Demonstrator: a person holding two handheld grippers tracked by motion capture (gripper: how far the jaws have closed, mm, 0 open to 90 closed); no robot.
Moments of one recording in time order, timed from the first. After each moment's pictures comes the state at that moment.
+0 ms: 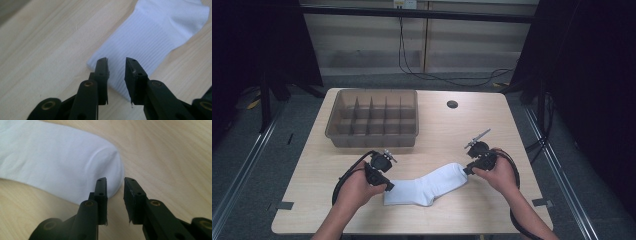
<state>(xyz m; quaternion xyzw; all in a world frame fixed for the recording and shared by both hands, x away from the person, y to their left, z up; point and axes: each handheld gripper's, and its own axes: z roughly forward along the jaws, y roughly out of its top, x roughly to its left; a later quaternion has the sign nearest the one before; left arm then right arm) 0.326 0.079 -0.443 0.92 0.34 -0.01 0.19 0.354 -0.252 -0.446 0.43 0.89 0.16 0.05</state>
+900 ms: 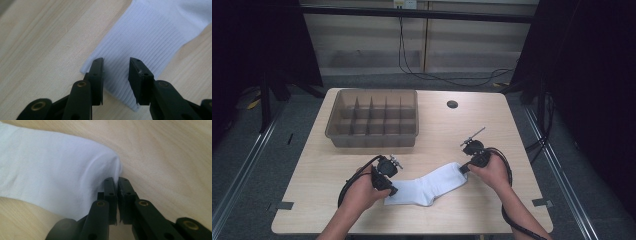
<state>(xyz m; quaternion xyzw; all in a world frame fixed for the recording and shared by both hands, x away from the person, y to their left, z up) 0.323 0.073 -0.457 0.93 0.31 0.00 0.18 0.371 -0.246 -0.464 0.45 0.88 0.16 0.01</state>
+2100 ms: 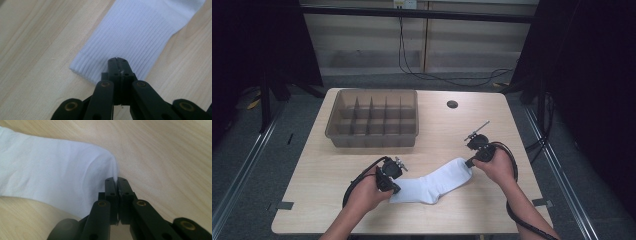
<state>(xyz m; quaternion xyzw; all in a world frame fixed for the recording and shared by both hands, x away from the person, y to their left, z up) 0.321 0.058 -0.462 0.94 0.27 -0.01 0.19 0.374 -0.253 -0.439 0.45 0.88 0.14 0.04</state>
